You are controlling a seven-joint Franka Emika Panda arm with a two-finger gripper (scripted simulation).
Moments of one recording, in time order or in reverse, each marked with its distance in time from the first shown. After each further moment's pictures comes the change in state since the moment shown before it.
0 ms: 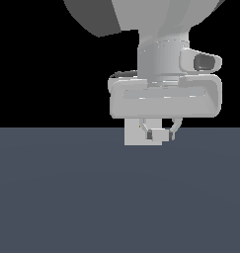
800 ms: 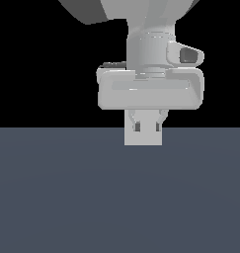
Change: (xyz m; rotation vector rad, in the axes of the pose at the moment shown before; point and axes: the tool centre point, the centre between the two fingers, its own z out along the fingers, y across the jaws) arm 0.007 -0.025 -0.016 0.028 -0.003 -0.103
